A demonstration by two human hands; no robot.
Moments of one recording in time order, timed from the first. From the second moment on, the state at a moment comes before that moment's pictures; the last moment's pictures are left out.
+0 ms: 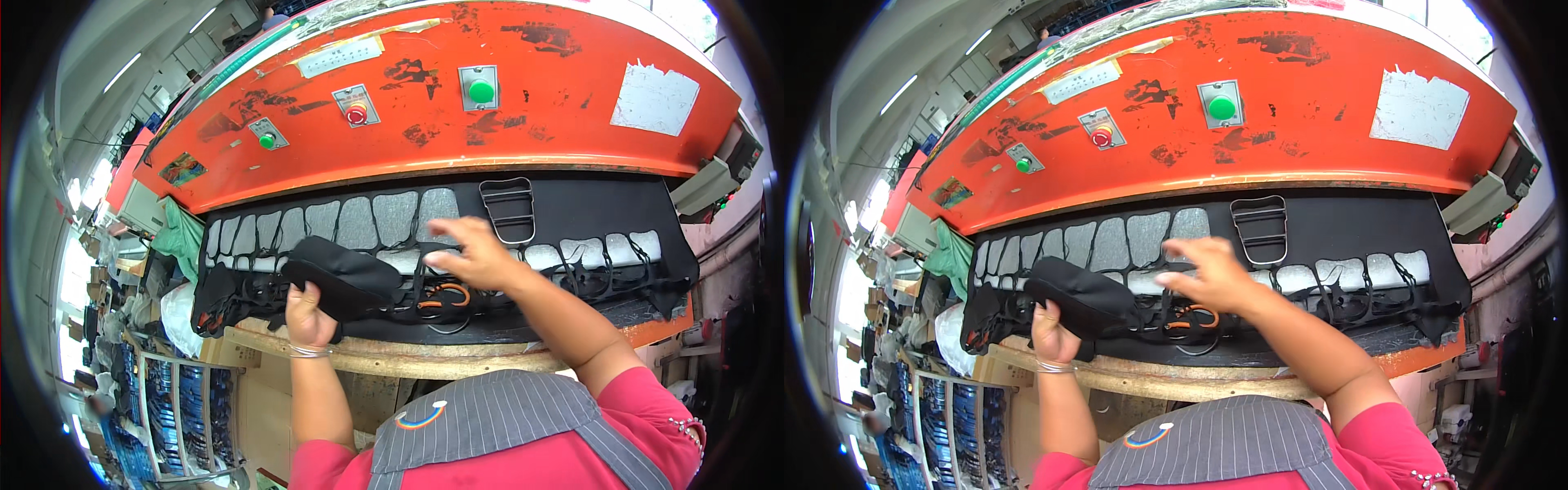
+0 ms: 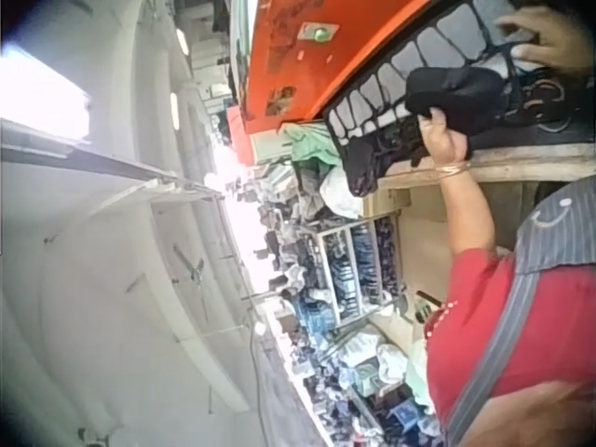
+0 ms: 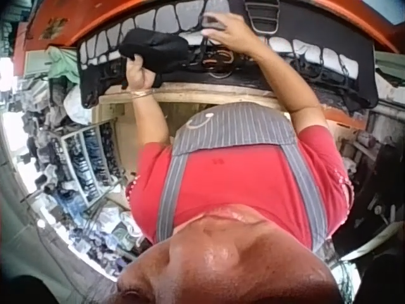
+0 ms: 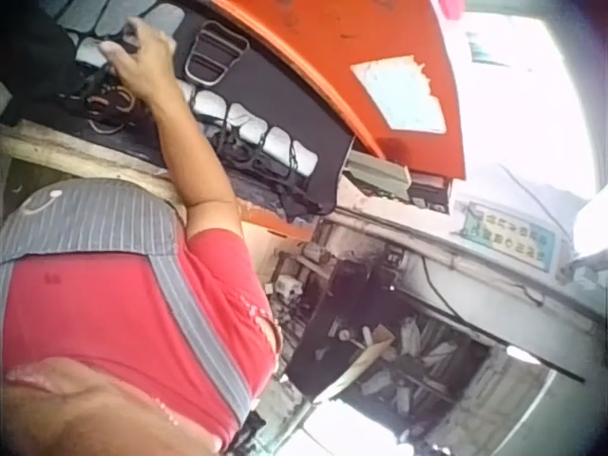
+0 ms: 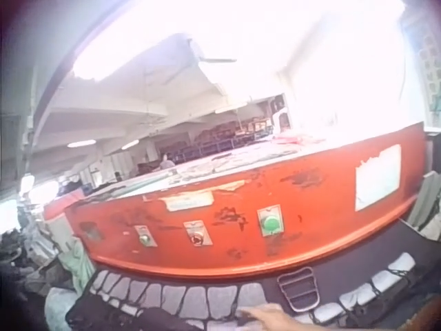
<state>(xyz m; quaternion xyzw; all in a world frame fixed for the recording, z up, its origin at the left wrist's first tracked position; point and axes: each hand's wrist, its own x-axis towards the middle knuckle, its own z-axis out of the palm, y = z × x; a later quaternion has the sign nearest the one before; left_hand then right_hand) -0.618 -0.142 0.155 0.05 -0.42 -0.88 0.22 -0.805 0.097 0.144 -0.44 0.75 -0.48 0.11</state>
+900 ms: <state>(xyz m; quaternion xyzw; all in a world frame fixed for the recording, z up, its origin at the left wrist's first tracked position) -0.618 -0.044 0.139 0.13 -0.68 -0.65 0.31 -0.729 0.079 0.138 -0.26 0.52 -0.70 0.41</state>
